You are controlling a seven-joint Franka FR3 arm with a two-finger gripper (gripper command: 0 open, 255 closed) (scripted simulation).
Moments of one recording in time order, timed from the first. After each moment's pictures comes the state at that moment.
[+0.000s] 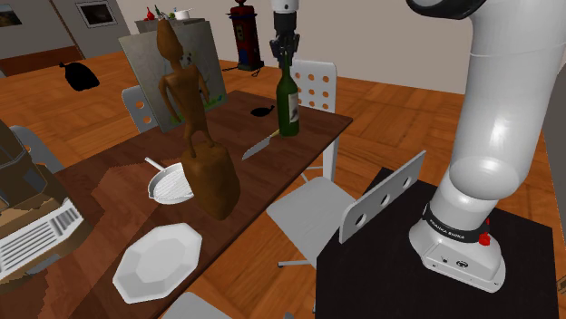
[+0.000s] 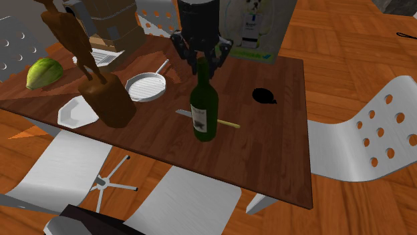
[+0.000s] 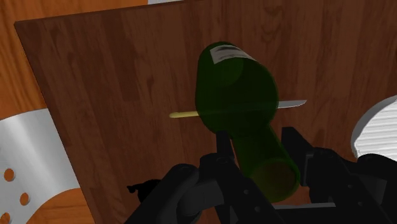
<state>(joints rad) -0.07 0.24 -0.16 -1.45 0.06 1.76 -0.23</state>
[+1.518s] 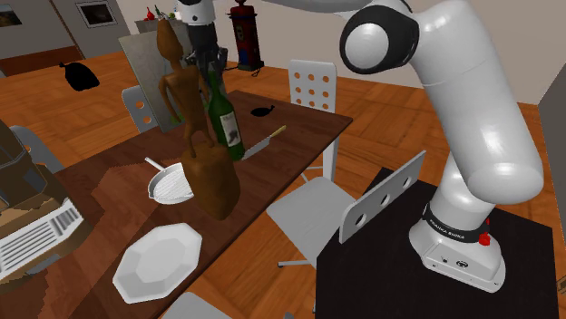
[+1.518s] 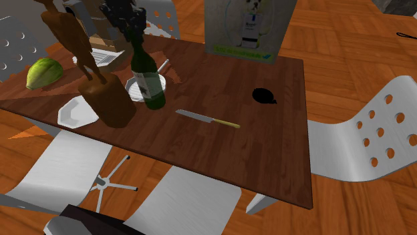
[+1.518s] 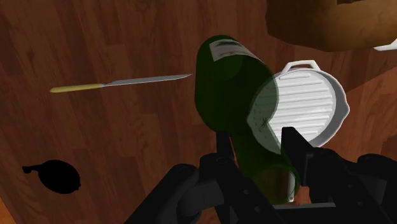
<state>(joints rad) 0.22 0.63 -0.03 -0.83 0.01 1.54 0.19</state>
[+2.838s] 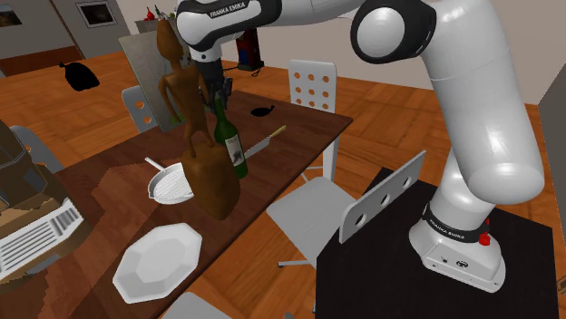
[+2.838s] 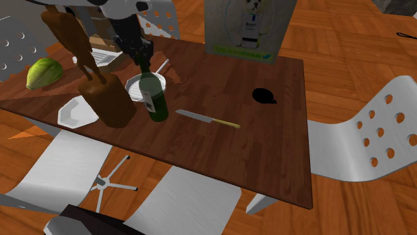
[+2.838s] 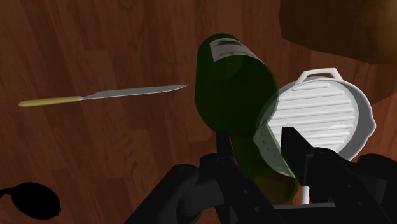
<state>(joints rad) 0.23 0.55 -0.03 -1.20 0.00 1.82 0.20</state>
